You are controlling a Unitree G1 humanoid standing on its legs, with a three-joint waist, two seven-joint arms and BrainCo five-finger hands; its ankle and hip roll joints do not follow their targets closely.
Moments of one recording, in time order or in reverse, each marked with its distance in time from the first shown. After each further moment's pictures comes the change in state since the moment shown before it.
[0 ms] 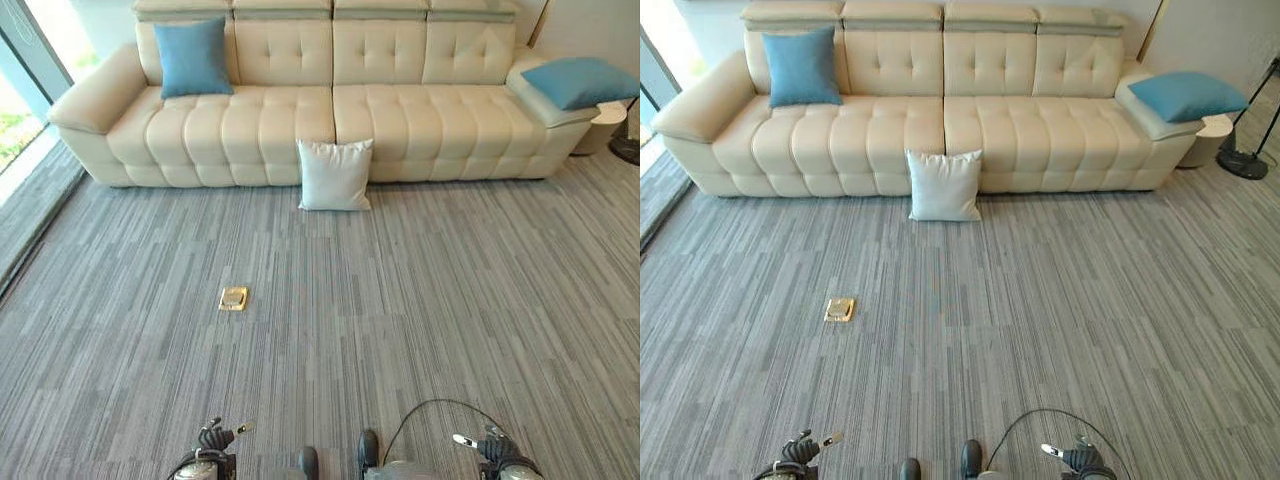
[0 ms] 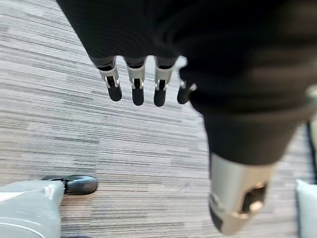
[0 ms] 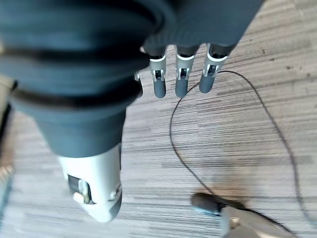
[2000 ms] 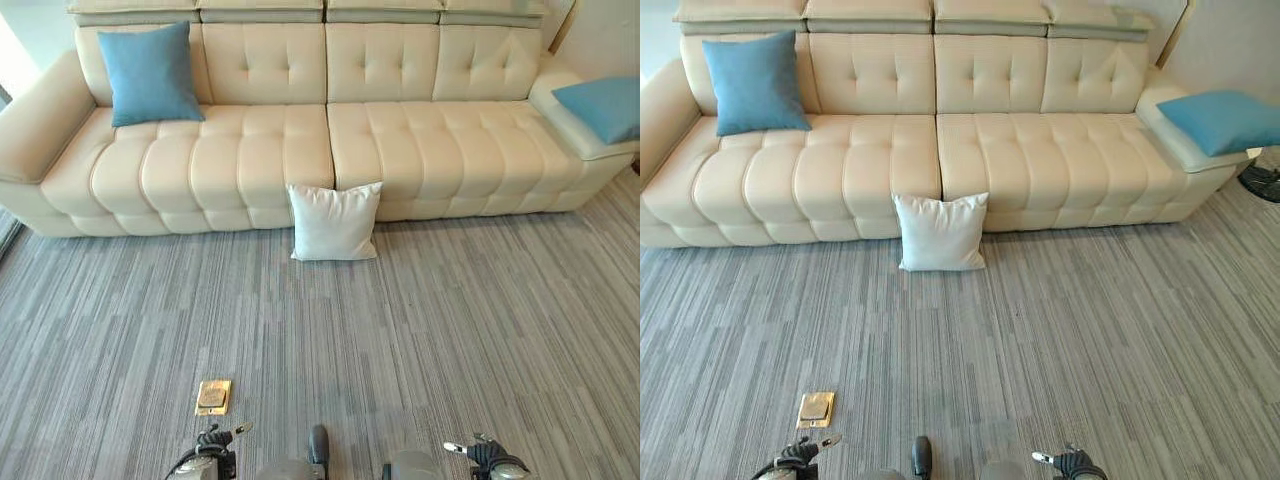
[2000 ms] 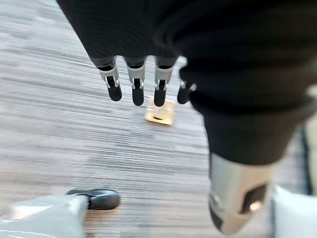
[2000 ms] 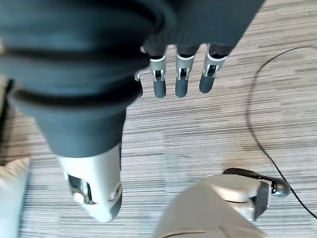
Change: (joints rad) left arm -0.055 0.009 -0.027 0.135 -0.069 0.016 0.001; right arm -0.047 0.035 0.002 0.124 -0.026 0.023 0.035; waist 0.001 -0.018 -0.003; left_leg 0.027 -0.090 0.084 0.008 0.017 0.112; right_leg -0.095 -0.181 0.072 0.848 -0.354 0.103
